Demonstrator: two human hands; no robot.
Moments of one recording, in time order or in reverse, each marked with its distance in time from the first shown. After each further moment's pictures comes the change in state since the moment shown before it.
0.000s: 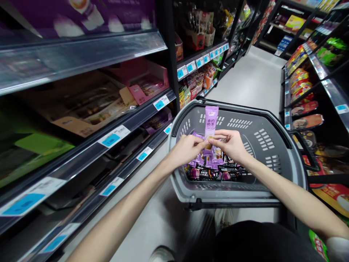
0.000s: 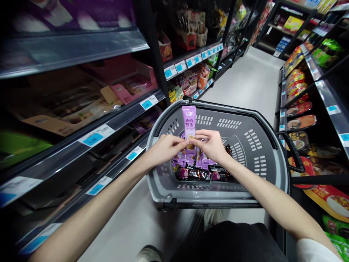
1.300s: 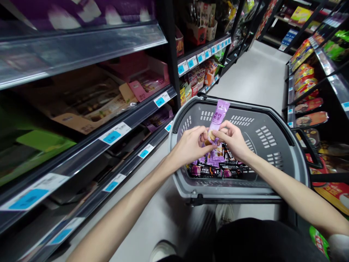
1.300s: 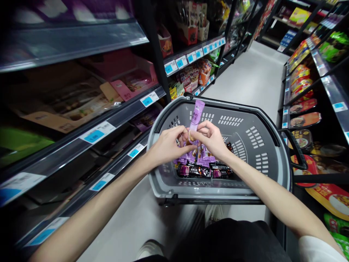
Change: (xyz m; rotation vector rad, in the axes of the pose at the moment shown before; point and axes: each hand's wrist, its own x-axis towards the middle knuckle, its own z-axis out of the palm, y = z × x) left_hand 0.002 0.004 0.008 0.039 0.227 0.212; right_hand 0.003 -0.006 0.004 0.154 -0.033 0.022
